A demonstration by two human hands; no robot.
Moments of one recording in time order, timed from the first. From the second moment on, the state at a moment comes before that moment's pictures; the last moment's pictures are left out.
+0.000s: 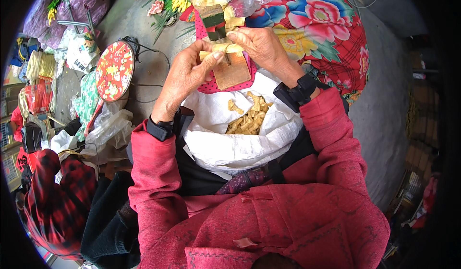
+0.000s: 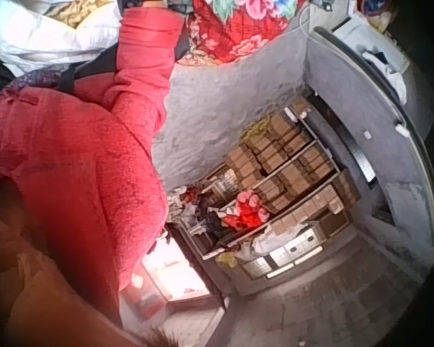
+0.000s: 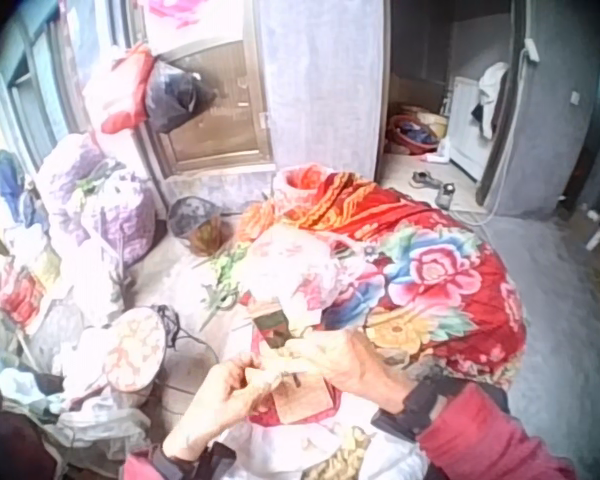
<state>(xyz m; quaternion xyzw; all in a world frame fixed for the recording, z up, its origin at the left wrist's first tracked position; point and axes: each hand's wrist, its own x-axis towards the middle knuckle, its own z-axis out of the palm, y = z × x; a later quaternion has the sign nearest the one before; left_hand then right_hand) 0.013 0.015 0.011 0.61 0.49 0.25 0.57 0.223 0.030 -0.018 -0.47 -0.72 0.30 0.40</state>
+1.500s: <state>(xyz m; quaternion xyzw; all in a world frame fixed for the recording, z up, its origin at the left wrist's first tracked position) 0.019 0.024 -0.001 0.47 0.39 0.39 0.69 0.212 0.022 -0.013 -0.30 -0.81 0.29 0.41</state>
